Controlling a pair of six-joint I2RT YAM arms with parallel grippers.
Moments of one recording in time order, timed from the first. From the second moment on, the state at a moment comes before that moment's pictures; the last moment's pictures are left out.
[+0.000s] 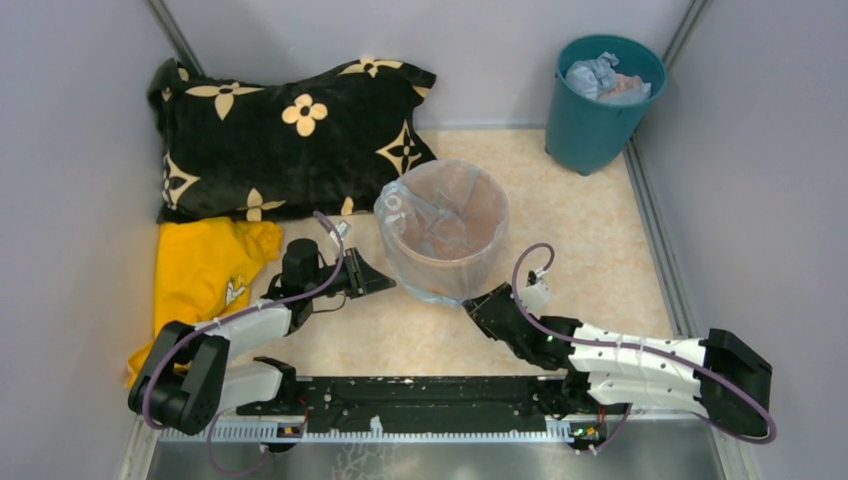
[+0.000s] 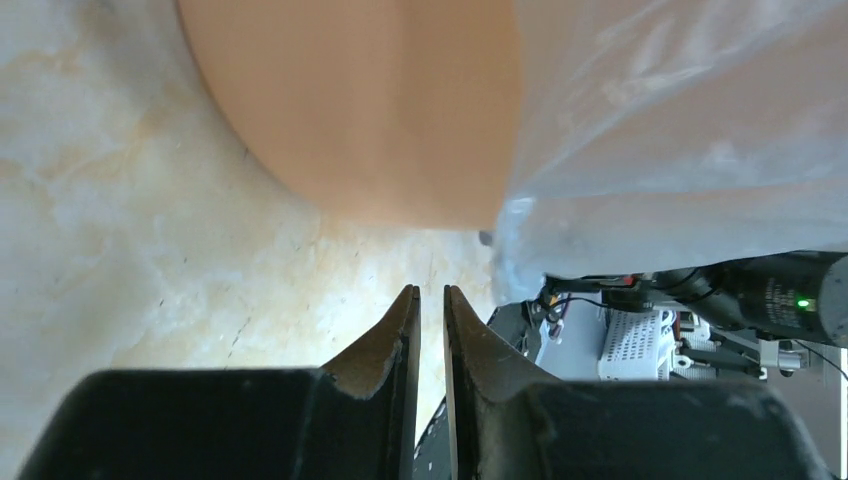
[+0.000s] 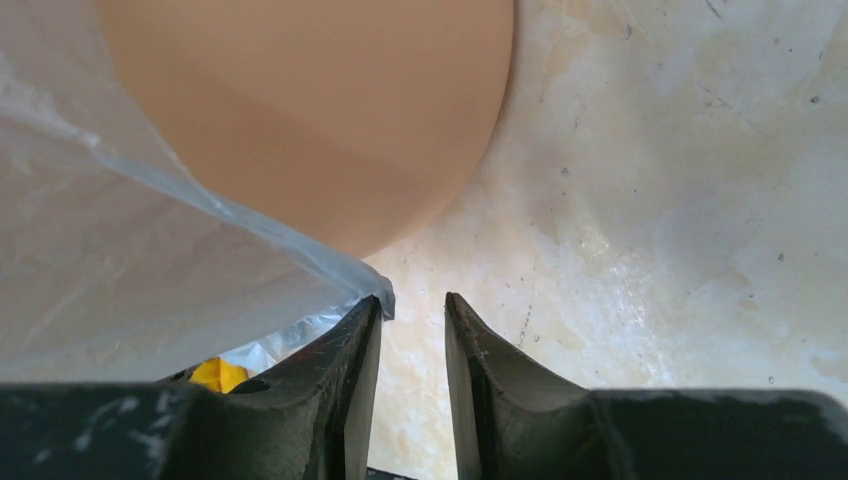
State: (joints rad) left arm -0.36 1.21 0.32 0.52 0.71 -0.82; right arm 1.13 0.91 0.35 -0.20 0.59 1.67
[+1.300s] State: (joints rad) left arm -0.36 0.97 0.24 0.39 0.73 -0.86; right arm 1.16 1.13 0.47 -0.07 0.57 1.71
